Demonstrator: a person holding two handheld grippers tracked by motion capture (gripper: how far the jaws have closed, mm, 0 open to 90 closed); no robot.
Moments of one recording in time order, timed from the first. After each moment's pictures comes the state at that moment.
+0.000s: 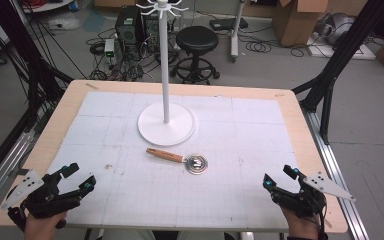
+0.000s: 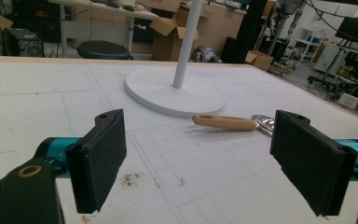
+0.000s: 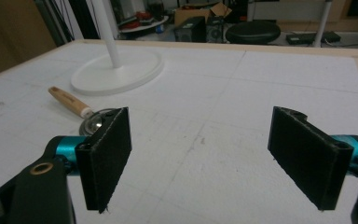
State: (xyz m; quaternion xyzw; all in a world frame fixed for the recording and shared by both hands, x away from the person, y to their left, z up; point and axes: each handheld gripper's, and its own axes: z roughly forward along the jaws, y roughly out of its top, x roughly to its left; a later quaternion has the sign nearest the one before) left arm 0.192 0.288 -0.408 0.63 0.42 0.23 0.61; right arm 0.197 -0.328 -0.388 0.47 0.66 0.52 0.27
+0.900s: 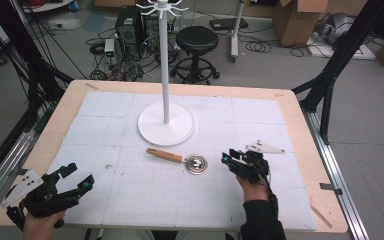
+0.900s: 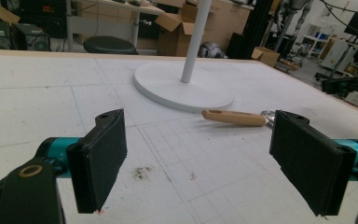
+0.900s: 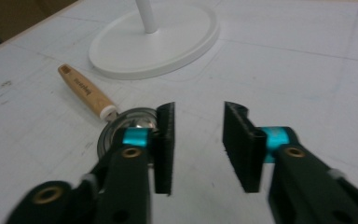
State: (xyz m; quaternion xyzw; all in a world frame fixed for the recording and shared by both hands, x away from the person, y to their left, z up) left arm 0.194 0.294 -0.411 0.63 0.43 0.24 0.60; right arm 0.301 -0.226 -0.411 0.46 0.73 0.48 0.16
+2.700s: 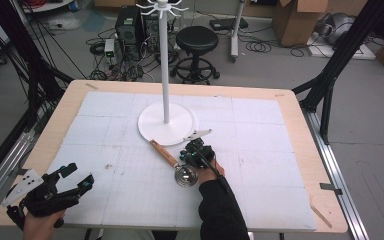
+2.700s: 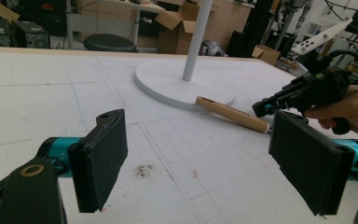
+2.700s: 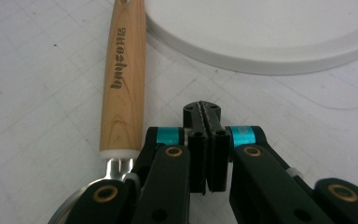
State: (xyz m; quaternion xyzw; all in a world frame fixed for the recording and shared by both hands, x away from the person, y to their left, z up) left arm 0.196 0.297 -0.413 0.63 0.43 0.24 0.60; right arm 0.356 -0.097 -0.440 0.37 0.85 0.35 0.12
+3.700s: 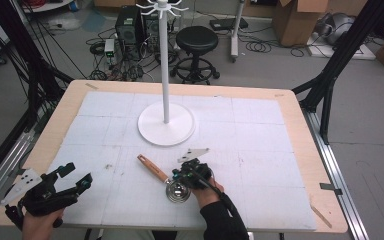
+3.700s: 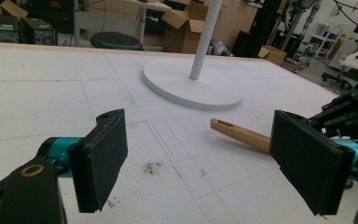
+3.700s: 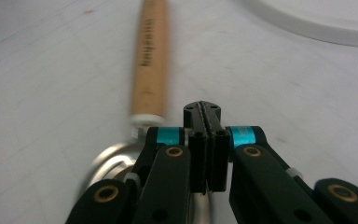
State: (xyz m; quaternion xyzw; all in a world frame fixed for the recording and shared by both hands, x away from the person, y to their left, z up) left arm 0.198 0.299 -0.414 0.63 0.44 0.24 0.59; right arm 0.294 -0.101 -0.434 0.34 0.85 0.39 0.08
